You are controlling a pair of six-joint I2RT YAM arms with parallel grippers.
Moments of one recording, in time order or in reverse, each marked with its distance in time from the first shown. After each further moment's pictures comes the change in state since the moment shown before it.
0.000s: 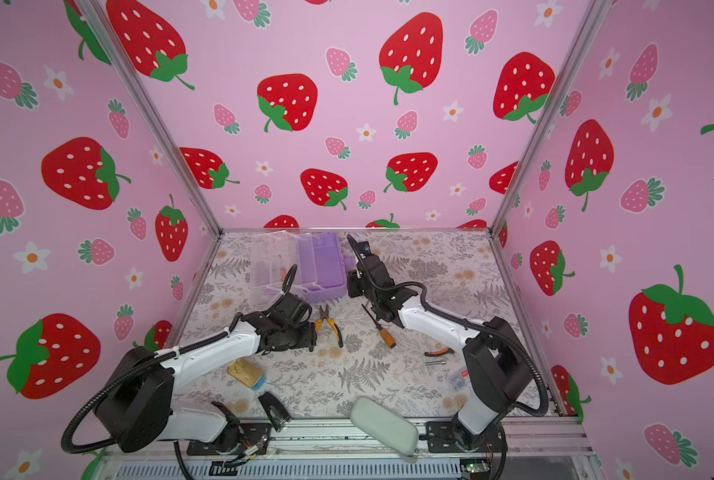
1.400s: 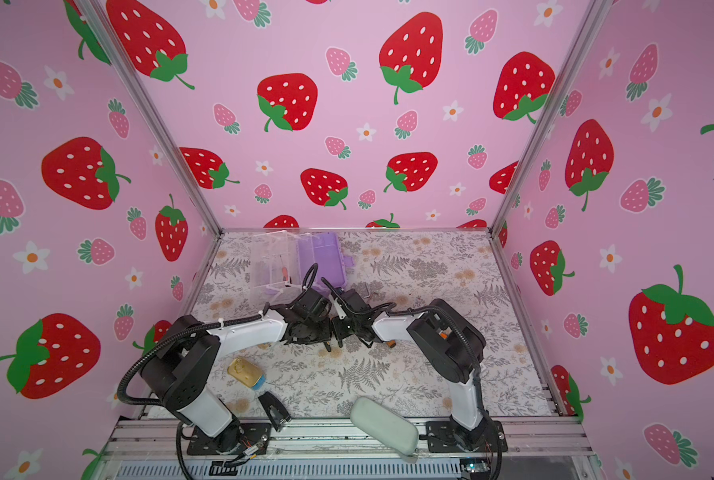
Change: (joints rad) left arm -0.045 0.246 0.098 0.142 0.099 -0.087; right arm 0.105 0.333 -0.025 0.061 -0.371 0.072
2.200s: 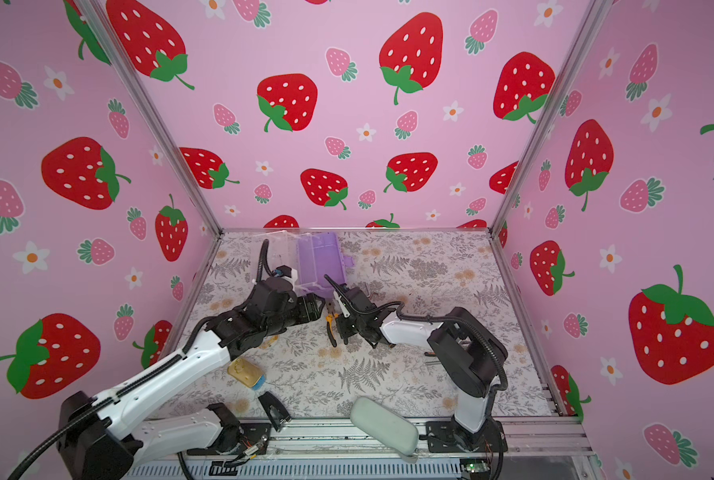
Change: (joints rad) left arm -0.002 -0.578 0.033 -0.074 -0.156 0.044; right arm 0.007 -0.171 -0.030 -0.121 0.109 -0.040
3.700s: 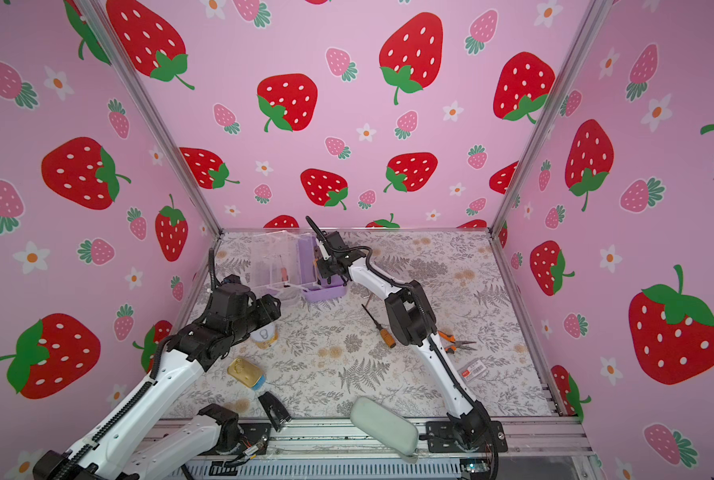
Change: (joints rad) left arm 0.315 -0.154 -0.134 -0.146 -0.009 -0.004; right arm -0.159 0.779 1.247 -0.435 -0.007 -0.194
